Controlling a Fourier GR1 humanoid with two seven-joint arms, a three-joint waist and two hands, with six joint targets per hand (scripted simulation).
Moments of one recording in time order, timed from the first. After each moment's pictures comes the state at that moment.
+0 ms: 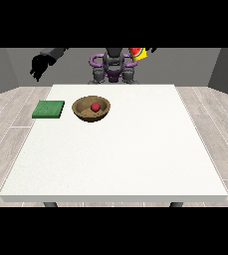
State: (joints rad) left arm -0.91 0.11 -0.17 -1.05 -0.58 0.28 0.34; right arm -0.29 -0.35 -0.40 -1.09 -0.32 0.17 -0.02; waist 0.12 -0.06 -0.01
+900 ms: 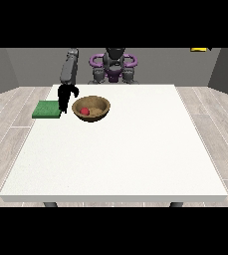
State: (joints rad) left arm -0.86 0.39 0.31 -1.19 0.13 -0.24 0.17; right arm -0.35 -0.19 -0.40 -0.90 -0.29 0.08 -0.27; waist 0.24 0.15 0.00
